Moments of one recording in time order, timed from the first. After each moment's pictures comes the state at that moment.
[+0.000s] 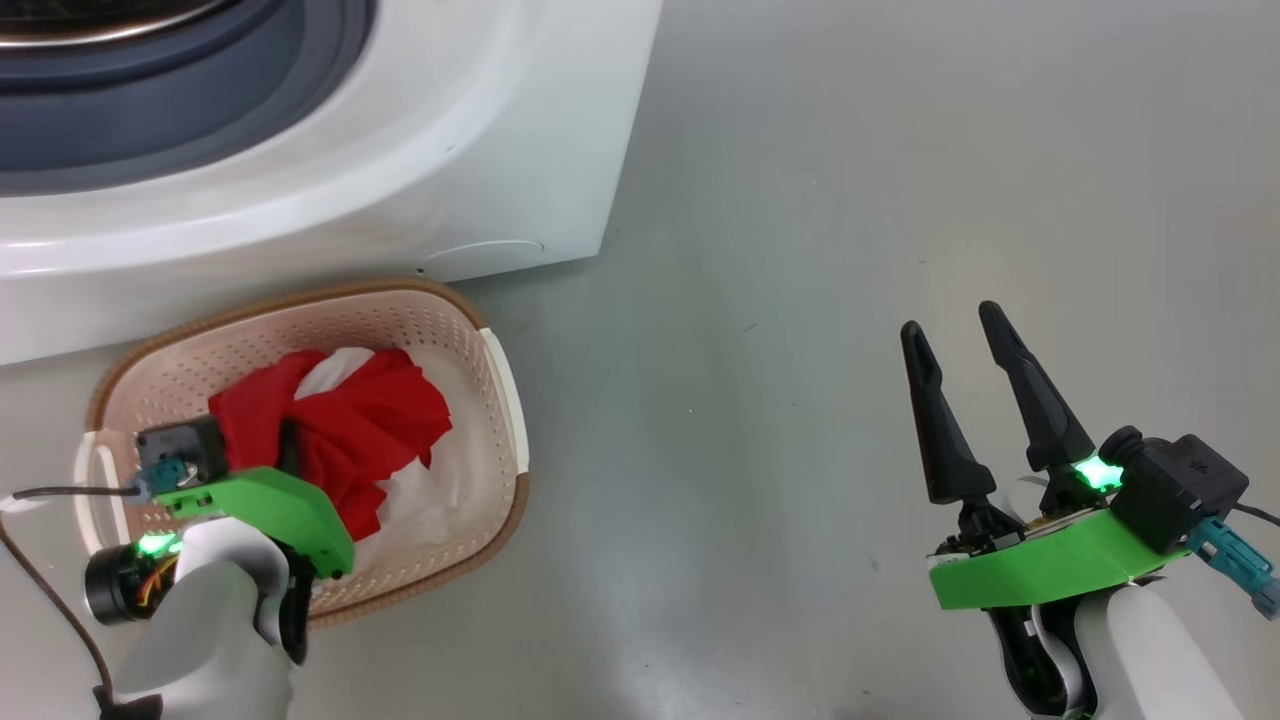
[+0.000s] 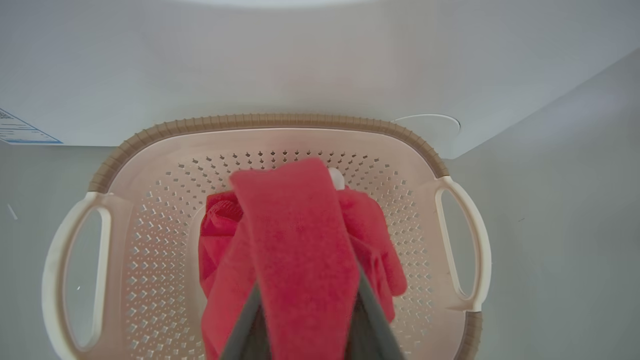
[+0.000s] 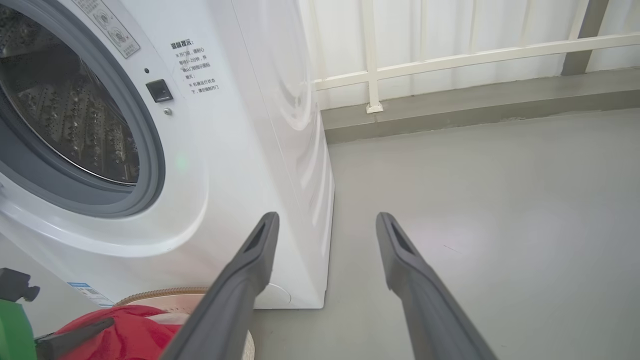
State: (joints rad) left arm -0.75 0.11 -0.16 1.20 -0.44 -0.01 -0.25; right arm -0.19 -0.04 0.11 0.06 0.39 0.12 -0.26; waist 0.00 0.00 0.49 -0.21
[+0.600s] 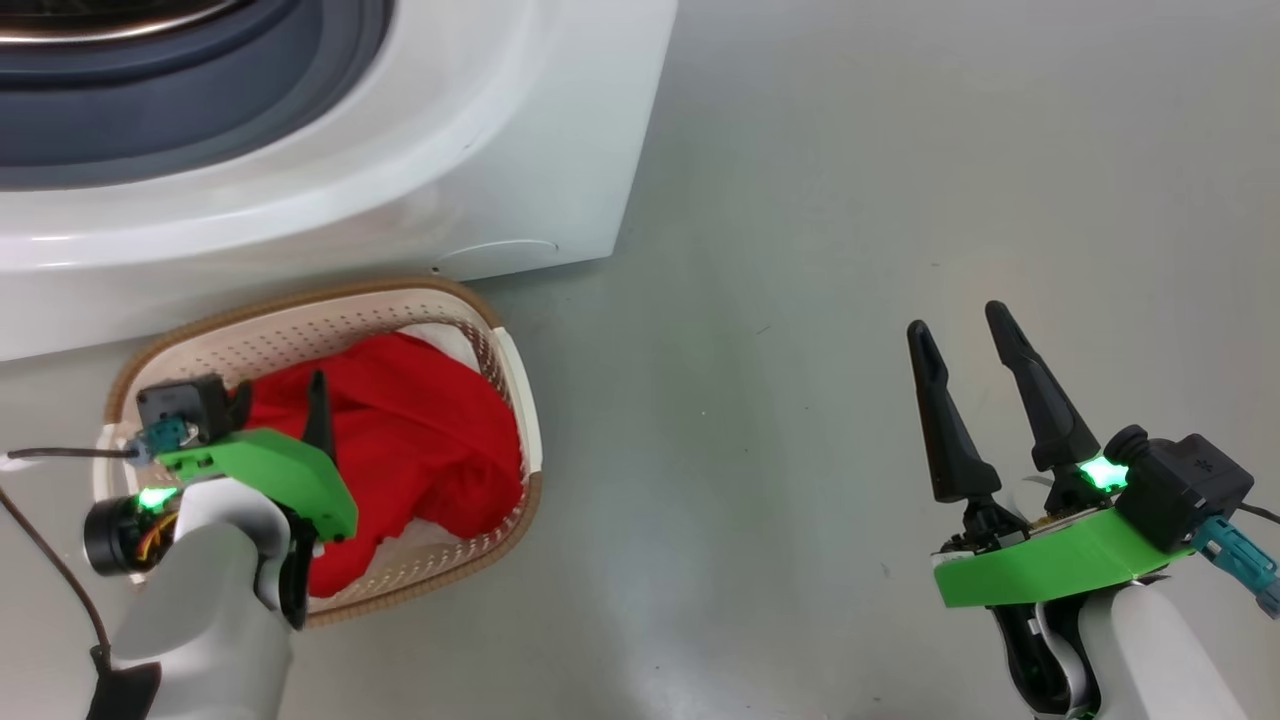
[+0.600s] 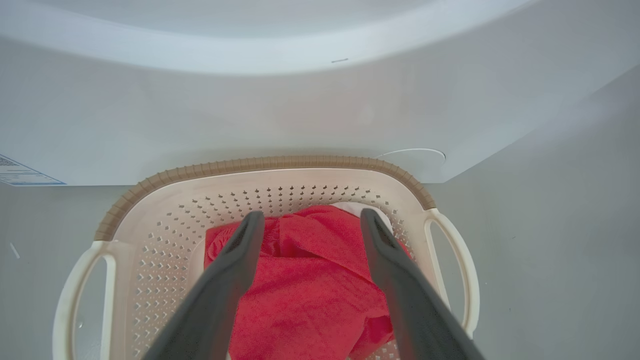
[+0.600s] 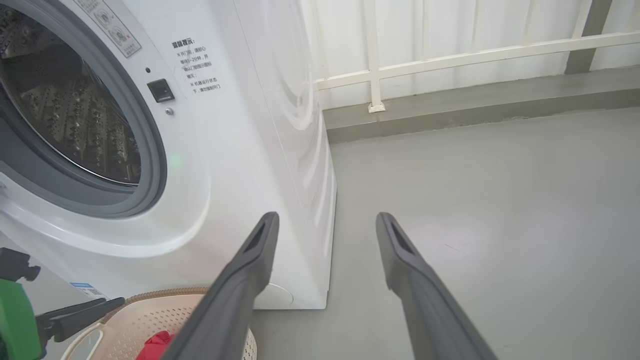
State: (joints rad) left arm -0.80 0.11 -0.17 1.20 -0.42 -0.03 -0.25; right arm -0.19 -0.04 0.10 0.07 0.39 0.12 -0.26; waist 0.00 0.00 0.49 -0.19
